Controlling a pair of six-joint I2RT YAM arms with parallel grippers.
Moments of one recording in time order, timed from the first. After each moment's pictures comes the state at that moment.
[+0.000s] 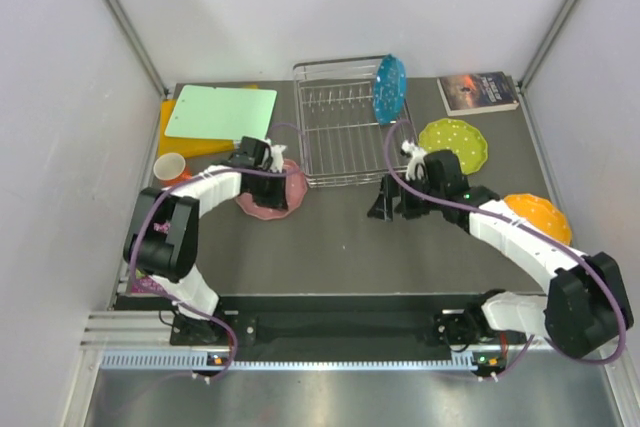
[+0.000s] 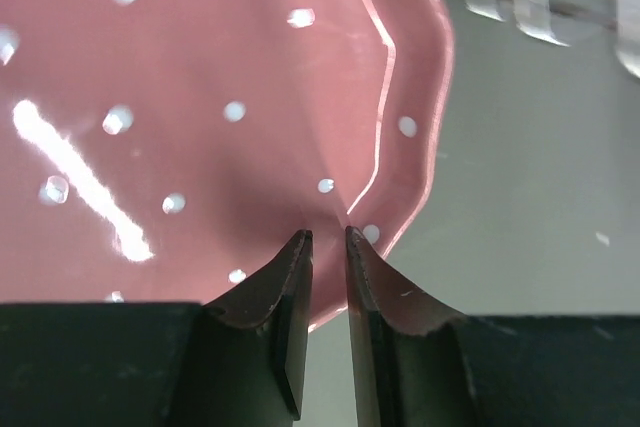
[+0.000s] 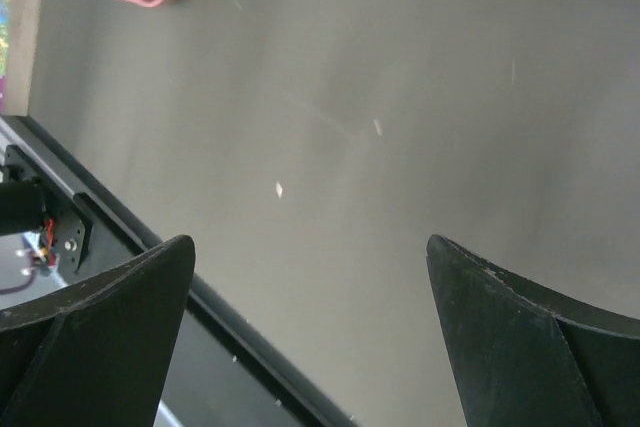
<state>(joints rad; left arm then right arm) -0.25 1.69 0.99 -0.41 0.31 -0.10 0.46 1.21 0.81 -0.31 -0.40 0.34</state>
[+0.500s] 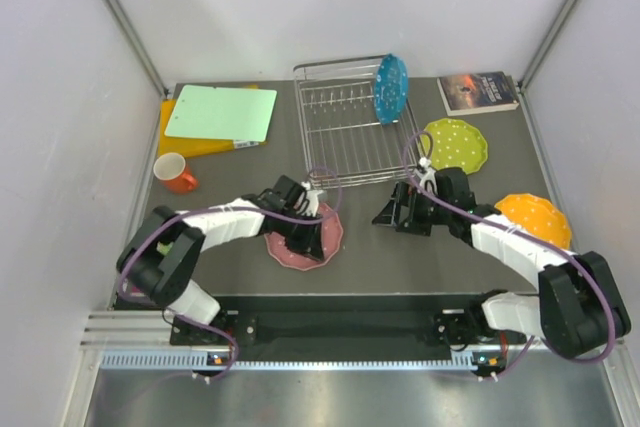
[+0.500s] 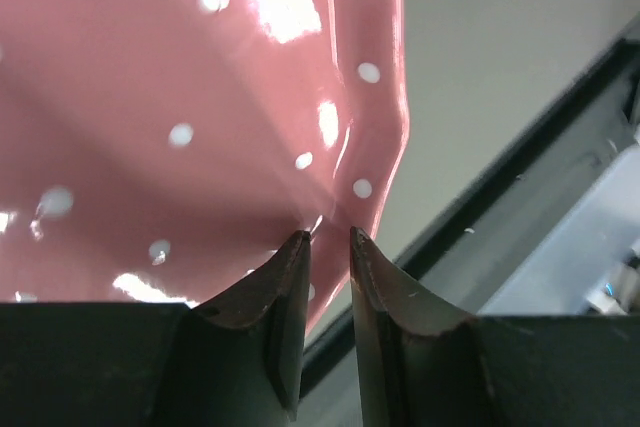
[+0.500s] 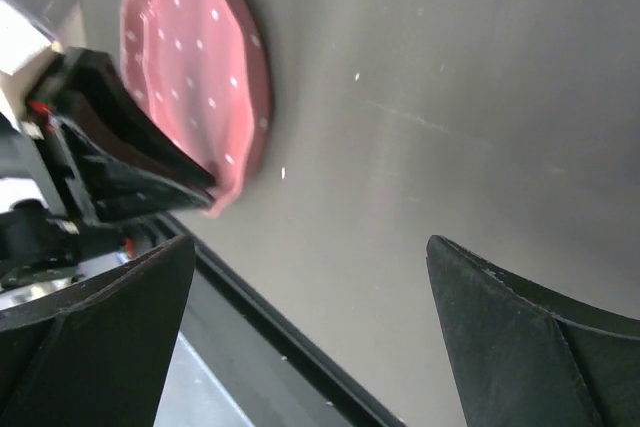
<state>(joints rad) -0.60 1.53 0.72 -0.31 0.53 -0.36 0.36 1.21 0.56 -0.12 -0.53 0.60</state>
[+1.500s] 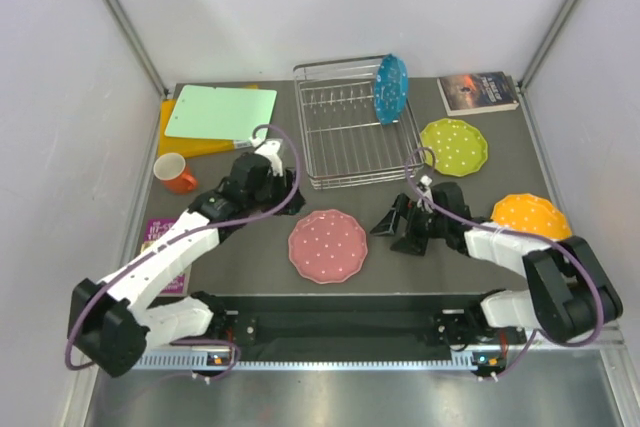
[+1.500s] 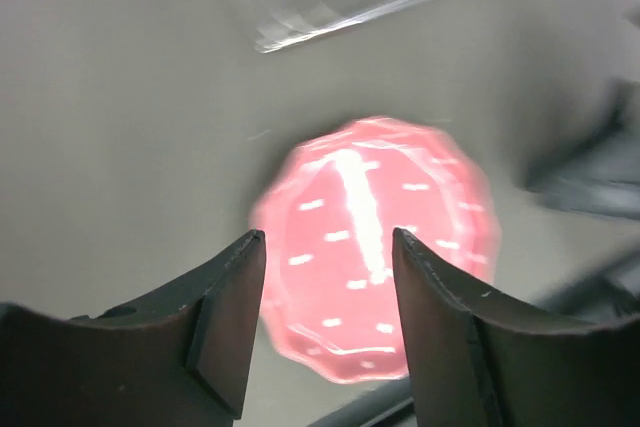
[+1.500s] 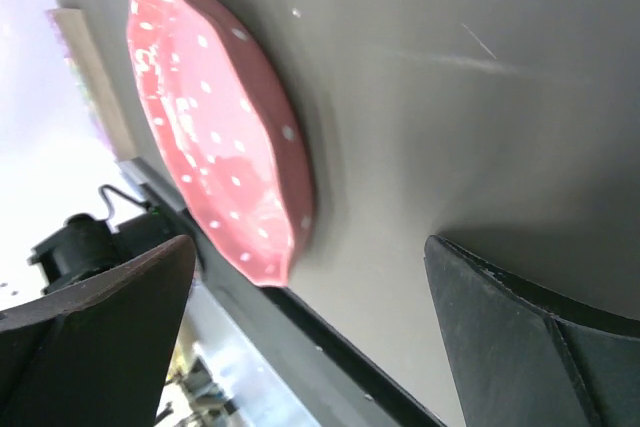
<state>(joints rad) -0.58 1.11 0.86 -0.40 0.06 -0.42 0.36 1.28 0.40 0.05 -0.57 0.84</state>
